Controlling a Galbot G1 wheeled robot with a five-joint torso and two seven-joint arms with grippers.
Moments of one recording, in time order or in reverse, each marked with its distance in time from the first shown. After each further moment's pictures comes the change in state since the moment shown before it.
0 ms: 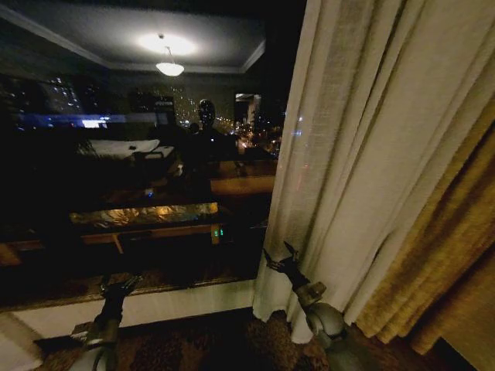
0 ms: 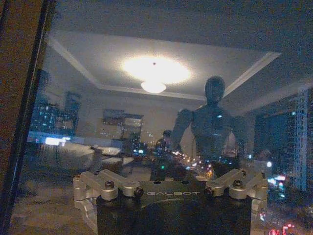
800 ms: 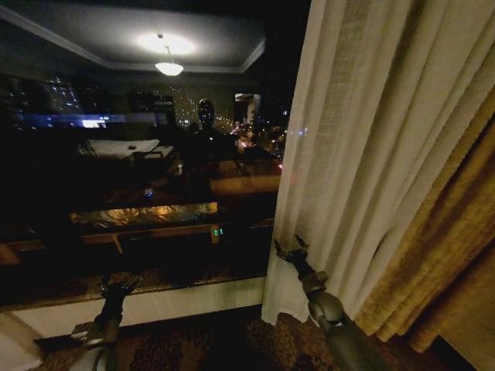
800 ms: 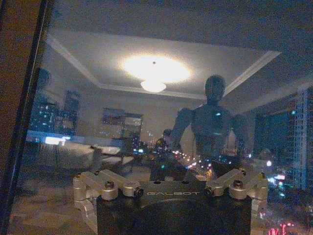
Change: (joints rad) left arm 0.000 0.000 0.000 0.000 0.000 0.000 0.000; right arm 0.070 -0.015 0.093 -0.129 0.015 -0.021 0.122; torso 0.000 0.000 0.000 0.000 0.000
